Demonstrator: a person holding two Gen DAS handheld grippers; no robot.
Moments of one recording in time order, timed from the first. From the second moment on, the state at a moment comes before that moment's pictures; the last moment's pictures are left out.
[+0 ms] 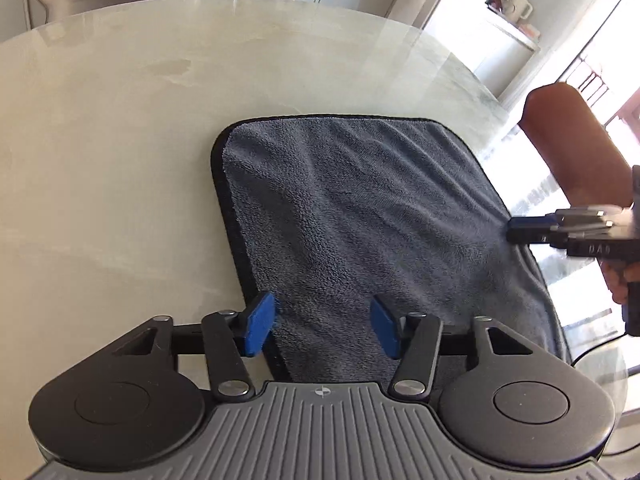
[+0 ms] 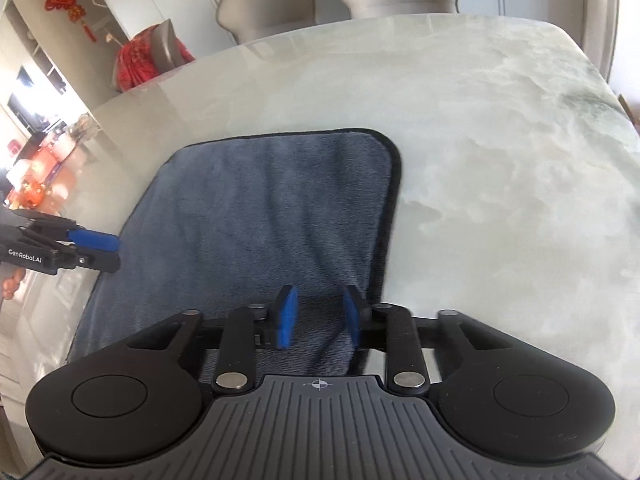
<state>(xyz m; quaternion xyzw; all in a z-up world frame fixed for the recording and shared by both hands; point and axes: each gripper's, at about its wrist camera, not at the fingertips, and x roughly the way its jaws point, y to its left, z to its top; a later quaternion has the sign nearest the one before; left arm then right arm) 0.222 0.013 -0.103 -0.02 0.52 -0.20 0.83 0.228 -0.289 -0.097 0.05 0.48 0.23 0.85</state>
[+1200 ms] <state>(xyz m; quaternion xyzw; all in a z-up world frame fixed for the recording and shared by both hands) 0.276 0.000 -0.092 -0.03 0.46 -0.14 0.87 0.291 -0.258 -0.086 0.06 0.39 0.18 0.90</state>
